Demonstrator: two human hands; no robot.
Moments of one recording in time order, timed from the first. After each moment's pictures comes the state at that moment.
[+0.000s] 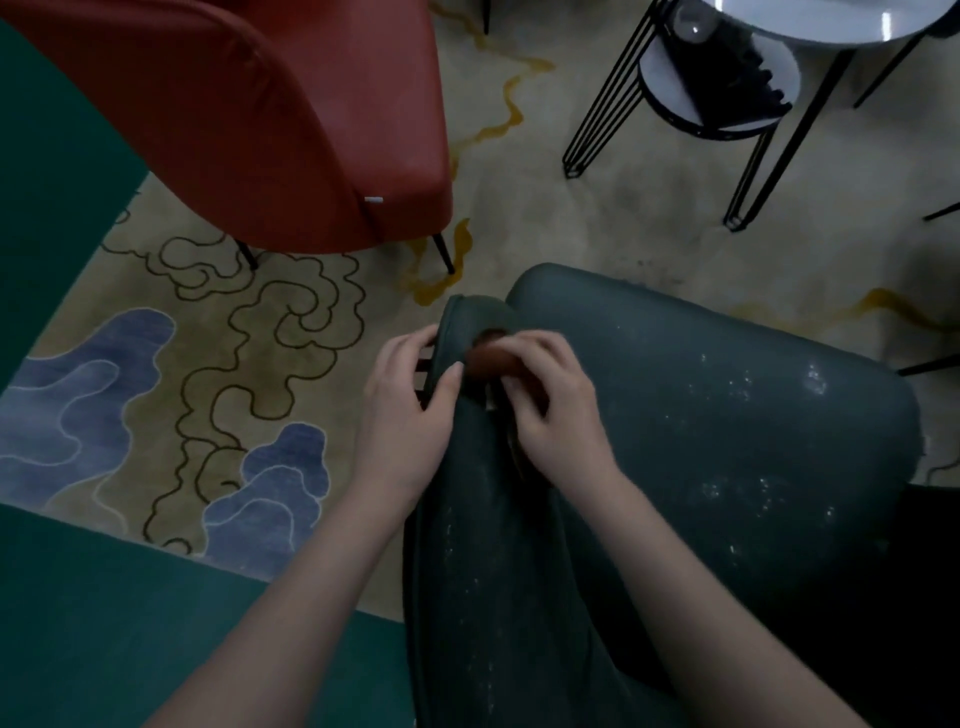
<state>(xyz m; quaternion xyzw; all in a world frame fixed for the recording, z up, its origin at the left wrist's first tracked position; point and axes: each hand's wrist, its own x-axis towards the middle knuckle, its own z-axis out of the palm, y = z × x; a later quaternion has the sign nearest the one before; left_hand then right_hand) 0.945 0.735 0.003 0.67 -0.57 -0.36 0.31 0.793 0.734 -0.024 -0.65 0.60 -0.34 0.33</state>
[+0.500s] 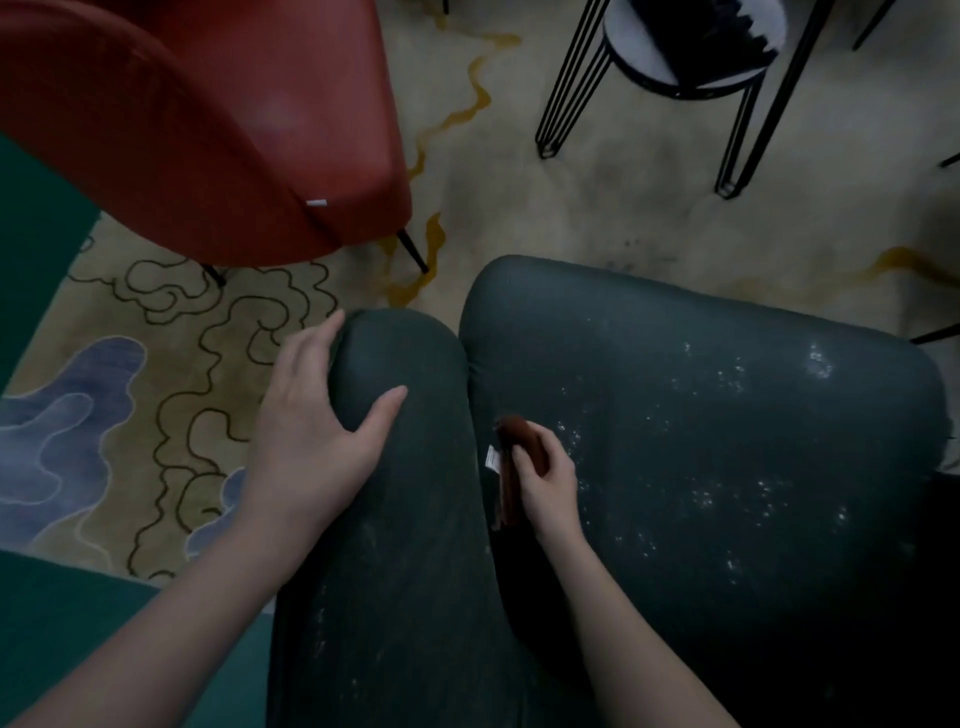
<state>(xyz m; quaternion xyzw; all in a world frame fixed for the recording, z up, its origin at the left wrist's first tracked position) 0.921 0.711 -0.007 0.69 -0.66 -0.22 0.21 0.743 0.765 -0.184 -0.30 0.71 -0.40 0.49</state>
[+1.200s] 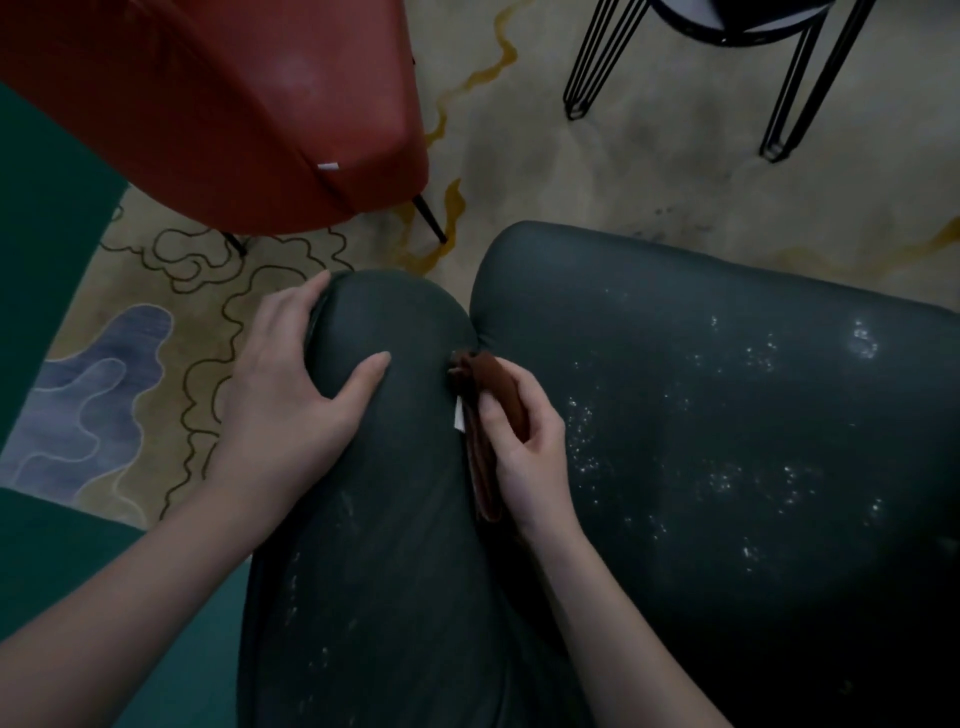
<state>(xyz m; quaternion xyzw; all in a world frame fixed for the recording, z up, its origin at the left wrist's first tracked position) 0.922 0.711 -0.009 0.69 -0.67 -0.20 0.20 0.761 0.756 -0.095 -0.32 0.54 -0.53 0.56</state>
